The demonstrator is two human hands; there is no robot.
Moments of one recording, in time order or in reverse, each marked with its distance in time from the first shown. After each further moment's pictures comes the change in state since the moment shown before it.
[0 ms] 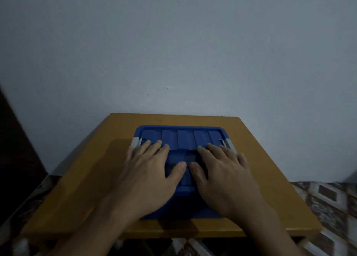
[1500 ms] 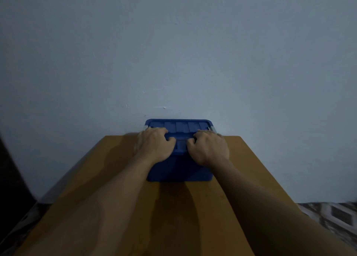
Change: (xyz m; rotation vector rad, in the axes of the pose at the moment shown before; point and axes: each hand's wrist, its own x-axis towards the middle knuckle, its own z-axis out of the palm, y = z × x) left_hand 0.200 -0.024 0.017 -0.083 0.229 -0.077; right_hand 0.204 0.031 0.023 0.047 0.236 0.056
